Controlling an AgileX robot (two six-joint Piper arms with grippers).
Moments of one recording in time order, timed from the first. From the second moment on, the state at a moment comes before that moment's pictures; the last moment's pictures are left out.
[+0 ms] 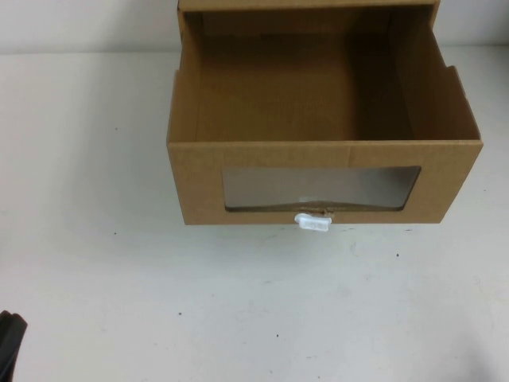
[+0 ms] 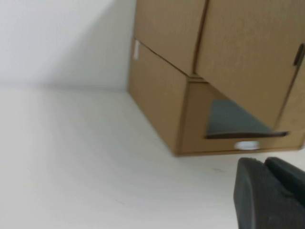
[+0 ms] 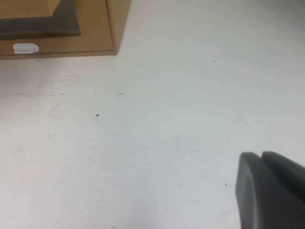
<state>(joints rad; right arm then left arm) 0.03 -0.01 0.03 0.20 0.38 -0.14 -0.32 -0.01 0.02 -0.58 0.05 0.55</state>
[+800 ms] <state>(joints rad) 0.03 -0.01 0.03 0.21 0.38 -0.14 -0.08 -0.01 0.02 0.05 0.35 0.09</state>
